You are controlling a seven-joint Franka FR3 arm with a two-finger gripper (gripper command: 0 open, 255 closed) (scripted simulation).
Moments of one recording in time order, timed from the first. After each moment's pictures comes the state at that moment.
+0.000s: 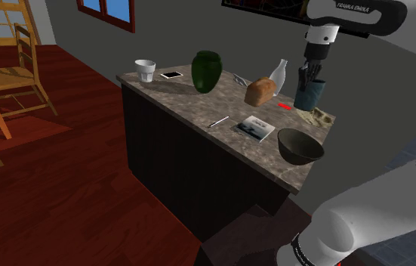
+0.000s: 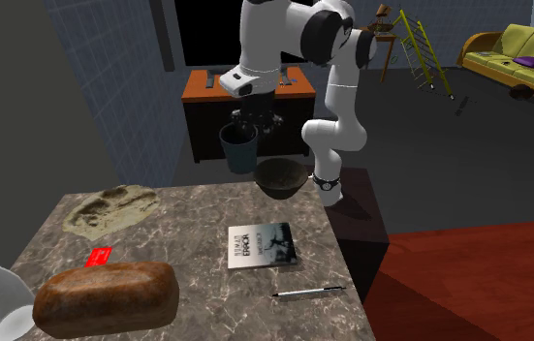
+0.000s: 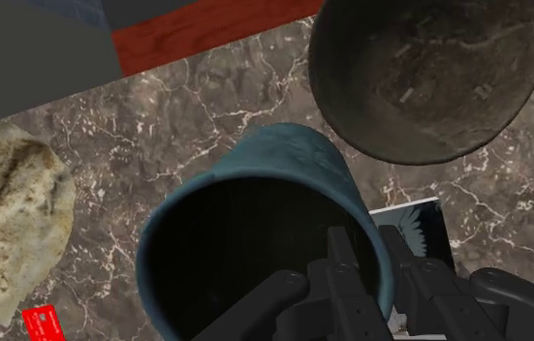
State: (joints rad) arm -0.20 -0.28 -0.27 -1.77 -0.22 1.43 -0.46
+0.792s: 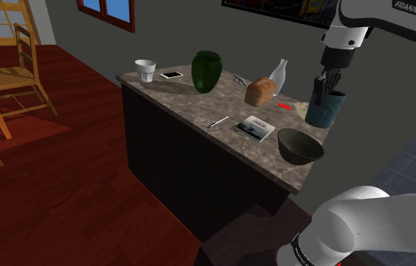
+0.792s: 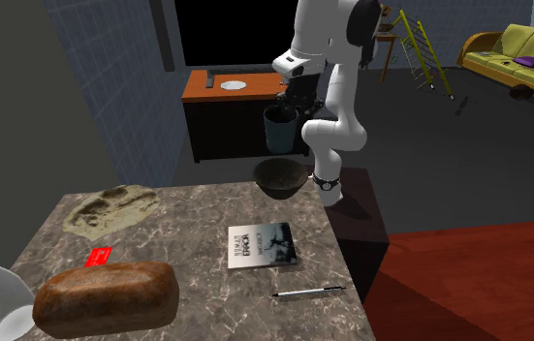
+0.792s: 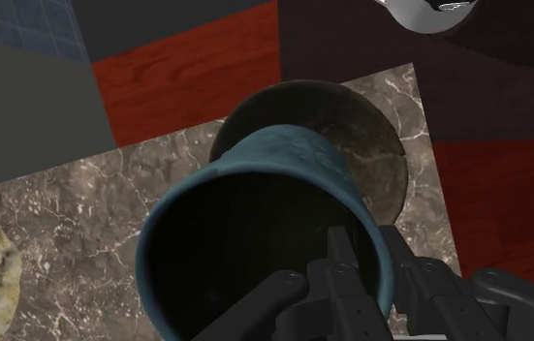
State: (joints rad) arm -0.19 -0.68 -0.14 -2.07 -0.22 1.30 -0.31
